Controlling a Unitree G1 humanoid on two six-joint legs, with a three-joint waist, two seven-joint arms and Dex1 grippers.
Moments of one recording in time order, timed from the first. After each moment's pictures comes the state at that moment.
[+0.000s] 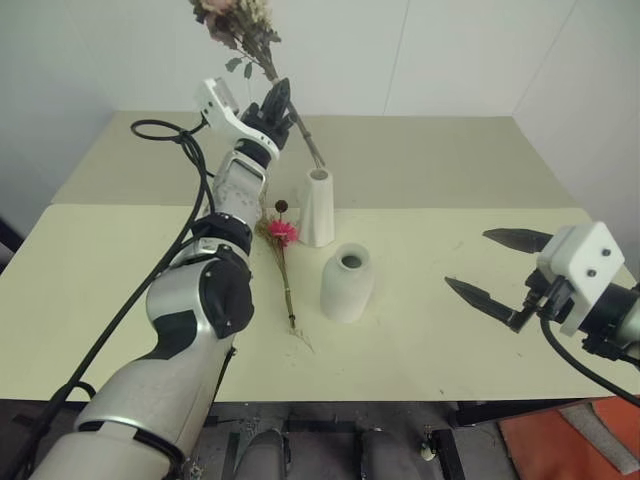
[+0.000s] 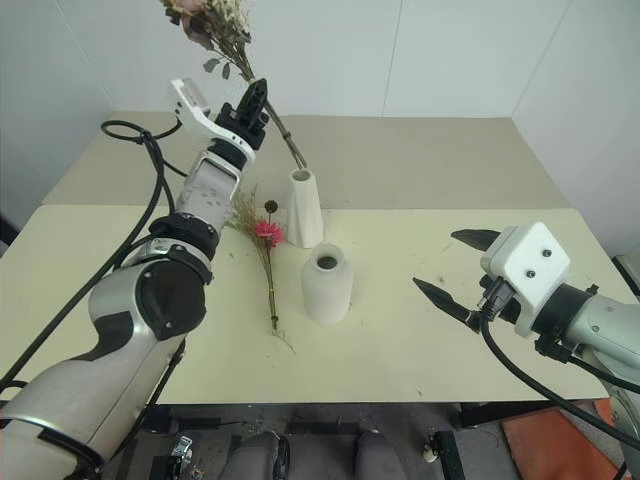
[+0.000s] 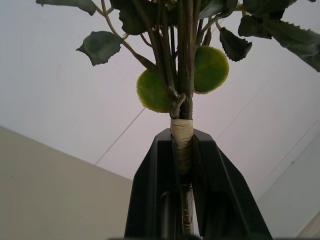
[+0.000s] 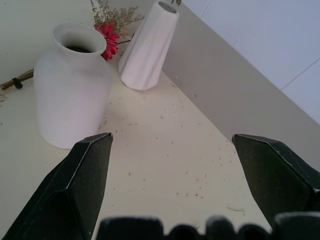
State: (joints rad) left arm -1.42 0.16 0.60 1.29 -0.50 -0.07 -0.59; right arm 0.02 -0.91 -0.47 -0.77 0.52 0.62 0.71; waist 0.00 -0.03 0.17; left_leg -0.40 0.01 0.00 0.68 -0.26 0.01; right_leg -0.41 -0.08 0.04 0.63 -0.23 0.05
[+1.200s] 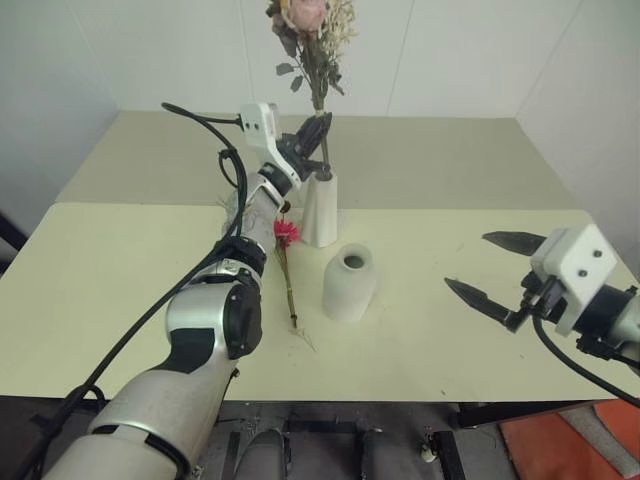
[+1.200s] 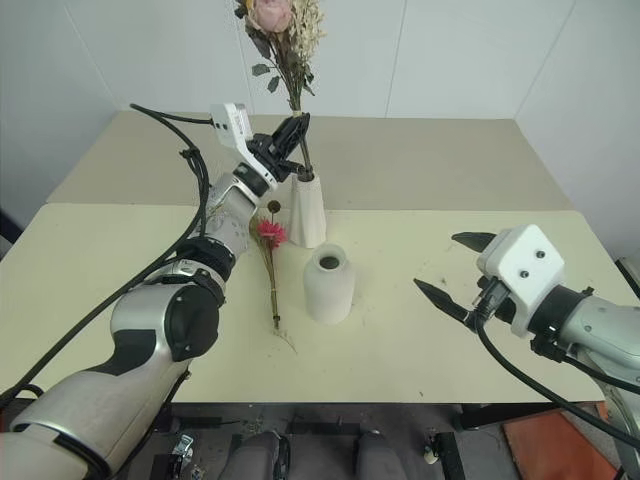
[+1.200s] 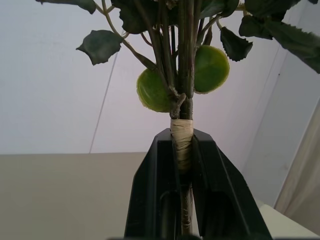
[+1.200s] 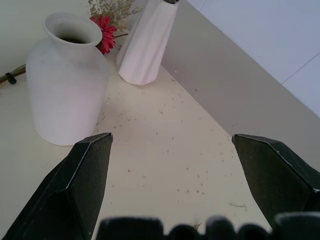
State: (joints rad) left arm -1.31 0.10 0.37 1.25 -0.30 -0.28 -0.76; right arm 0.02 -0.91 -0.44 -0.75 0.49 0.62 0.69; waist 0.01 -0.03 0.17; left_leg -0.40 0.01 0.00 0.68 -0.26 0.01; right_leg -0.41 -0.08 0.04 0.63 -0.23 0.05
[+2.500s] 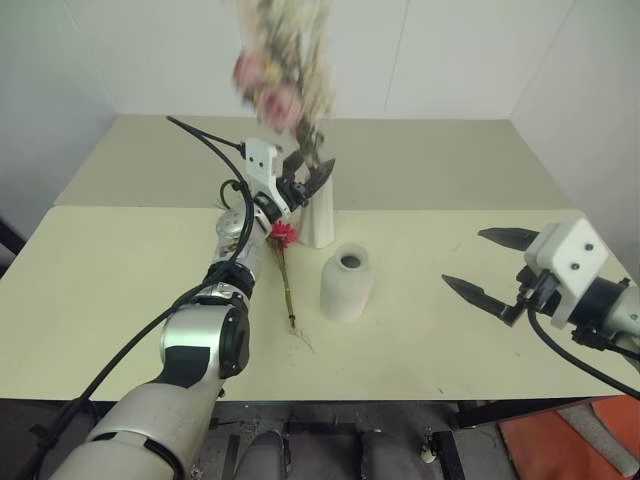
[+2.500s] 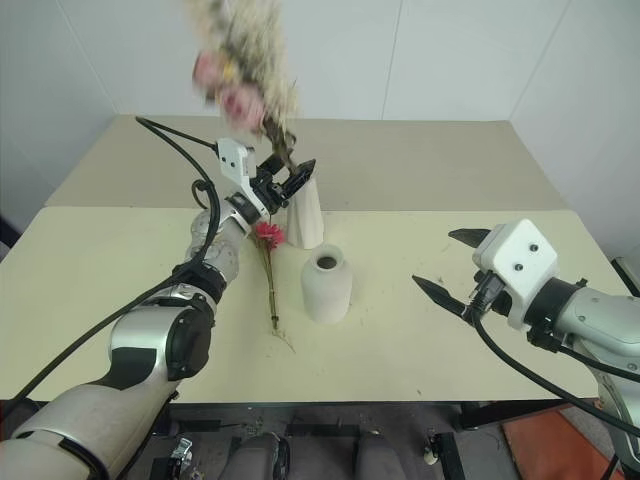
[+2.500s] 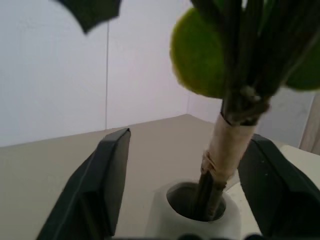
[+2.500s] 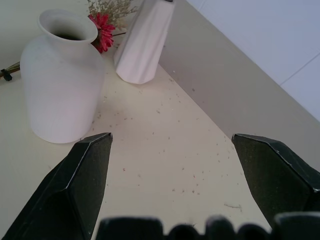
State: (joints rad) left arm -1.18 0.15 0.26 1.23 -0.23 -0.39 -0.78; right arm -0.03 -0.91 -0.40 -0.70 0.45 0.60 0.72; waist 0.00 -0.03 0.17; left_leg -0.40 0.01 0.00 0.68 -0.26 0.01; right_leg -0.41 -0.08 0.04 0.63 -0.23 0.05
